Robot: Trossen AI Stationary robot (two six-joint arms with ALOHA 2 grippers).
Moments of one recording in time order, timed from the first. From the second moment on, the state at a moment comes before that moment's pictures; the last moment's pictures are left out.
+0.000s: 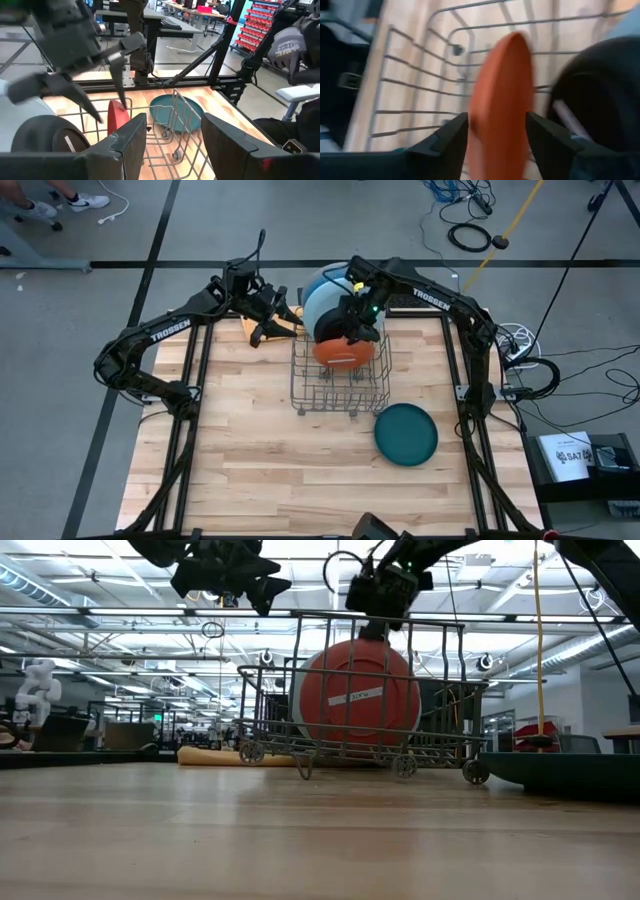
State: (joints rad) left arm 0.75 1.39 1.15 -0.18 1.11 0.28; right arm -0.63 1.97 1.96 -1.30 -0.70 -0.59
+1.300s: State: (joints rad) left arm 0.69 1.39 1.15 -0.22 1.10 0.25; right arm -0.39 2.08 2.13 -1.40 0.01 -0.46
